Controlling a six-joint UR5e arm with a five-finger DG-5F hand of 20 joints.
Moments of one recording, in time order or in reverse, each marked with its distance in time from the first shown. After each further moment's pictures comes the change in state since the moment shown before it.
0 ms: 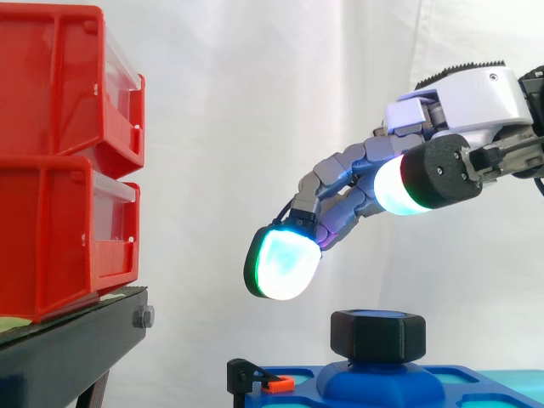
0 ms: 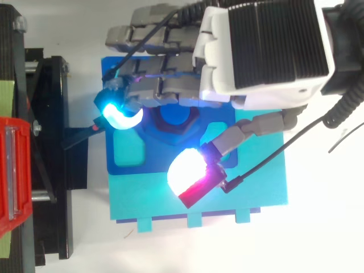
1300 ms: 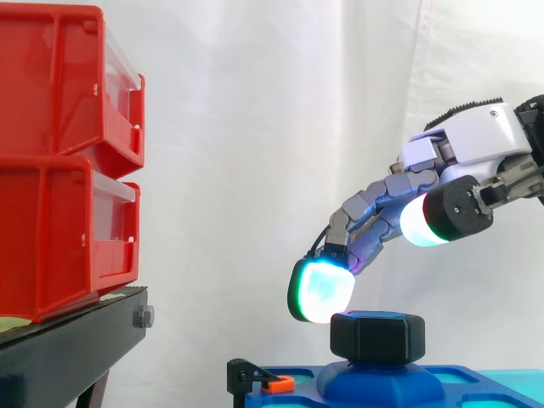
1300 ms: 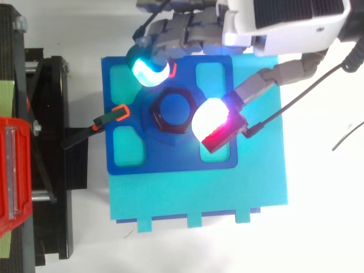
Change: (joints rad) arm -0.088 0.001 0.005 -0.079 -0.074 0.000
